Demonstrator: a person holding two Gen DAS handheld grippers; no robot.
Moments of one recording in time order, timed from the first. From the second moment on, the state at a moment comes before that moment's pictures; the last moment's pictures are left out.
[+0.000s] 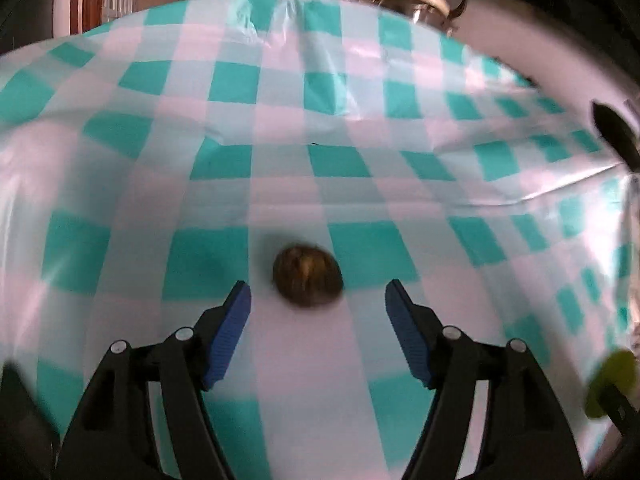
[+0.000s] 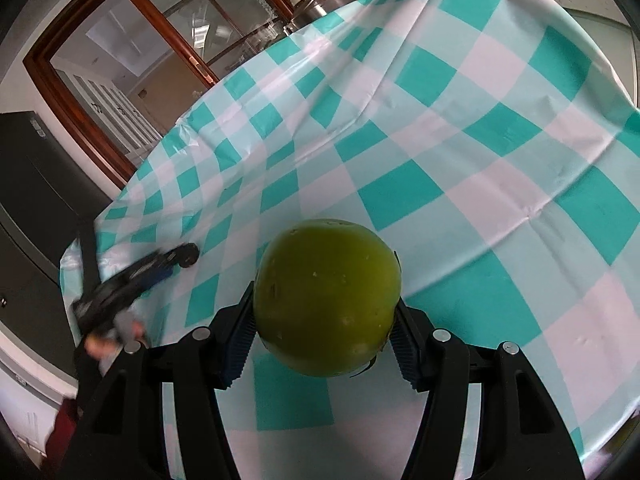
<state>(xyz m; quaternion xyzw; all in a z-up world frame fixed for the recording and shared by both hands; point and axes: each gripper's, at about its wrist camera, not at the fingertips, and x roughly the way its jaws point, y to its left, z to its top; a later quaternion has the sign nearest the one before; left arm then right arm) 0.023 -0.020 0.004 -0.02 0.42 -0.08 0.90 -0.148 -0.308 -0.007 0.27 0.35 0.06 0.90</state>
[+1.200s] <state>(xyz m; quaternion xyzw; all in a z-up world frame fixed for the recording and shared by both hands) -0.208 -0.267 0.039 0.21 0.32 -0.33 0.86 -0.342 -0.465 -0.048 0.23 0.33 -0.14 0.90</state>
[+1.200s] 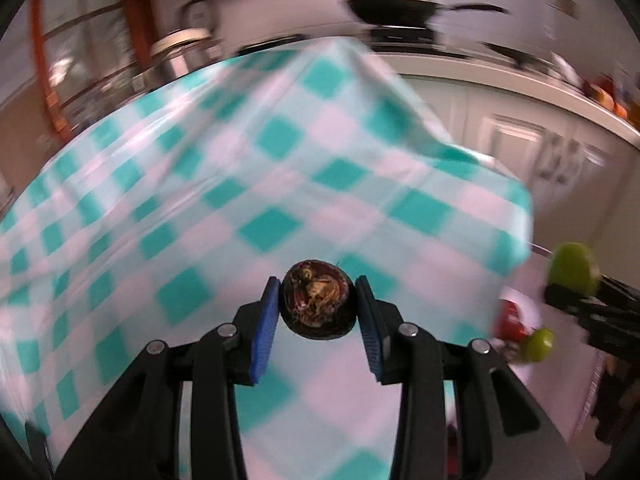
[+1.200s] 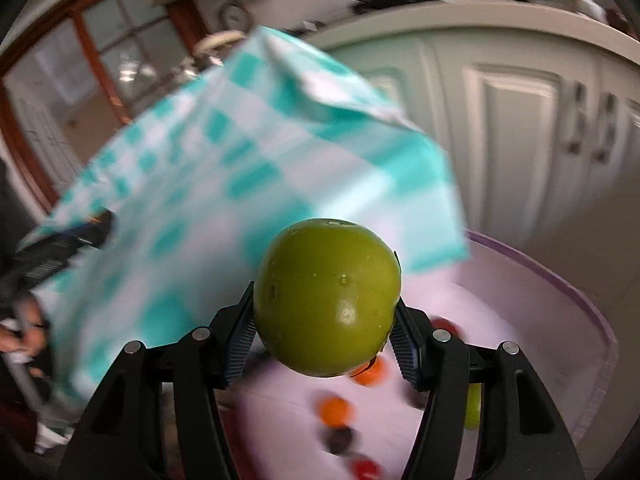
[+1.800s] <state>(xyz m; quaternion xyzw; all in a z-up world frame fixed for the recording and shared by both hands) -0.345 -0.427 -0.158 0.43 0.44 -0.53 0.59 -0.285 -0.536 -0.180 0.13 0.59 -0.19 0.78</state>
